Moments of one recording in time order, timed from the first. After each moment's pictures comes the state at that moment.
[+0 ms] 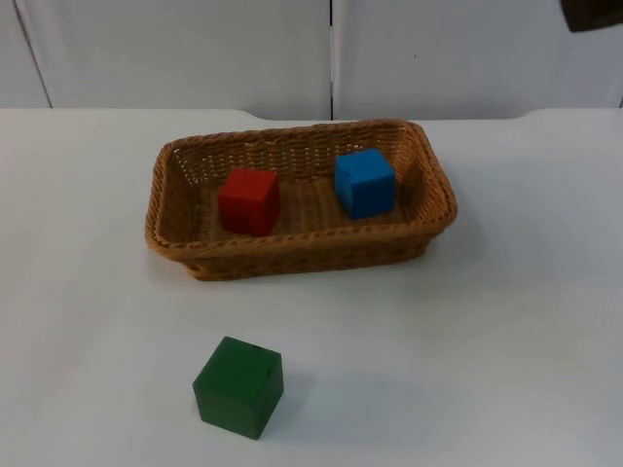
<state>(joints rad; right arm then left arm) 0.49 1.14 -0.94 0.31 0.54 -0.35 -0.37 0.84 -0.84 -0.22 0.53 0.21</state>
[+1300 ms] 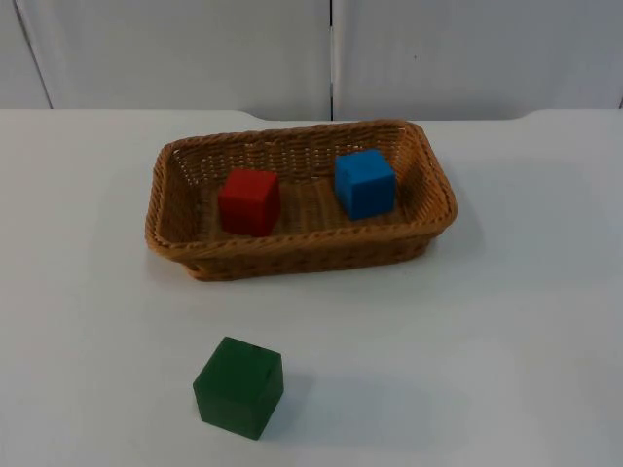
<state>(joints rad) 0.49 0.36 -0.56 0.32 0.71 -0.33 -0.37 0.12 -0.61 -0.20 0.92 0.20</state>
